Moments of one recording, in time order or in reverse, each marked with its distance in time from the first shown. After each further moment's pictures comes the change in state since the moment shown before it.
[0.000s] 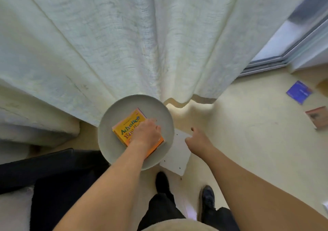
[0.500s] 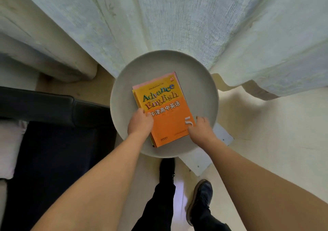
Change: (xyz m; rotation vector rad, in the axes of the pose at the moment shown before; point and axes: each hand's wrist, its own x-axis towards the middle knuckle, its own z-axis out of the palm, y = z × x) left_hand 0.106 -0.211 0.155 -0.517 0.141 -0.717; right_hand 0.222 0.006 0.197 -0.352 -0.197 -0.083
